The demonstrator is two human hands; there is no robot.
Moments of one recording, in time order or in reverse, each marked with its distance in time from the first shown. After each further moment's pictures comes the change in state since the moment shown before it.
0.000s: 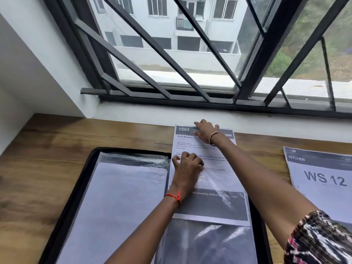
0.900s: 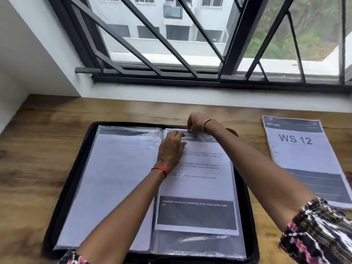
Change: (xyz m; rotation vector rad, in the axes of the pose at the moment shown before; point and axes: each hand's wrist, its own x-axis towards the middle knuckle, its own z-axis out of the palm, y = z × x) left_hand -0.048 -0.001 -0.031 -0.191 0.010 -0.035; right_hand -0.095 -0.019 0.007 -0.047 -0.061 -0.081
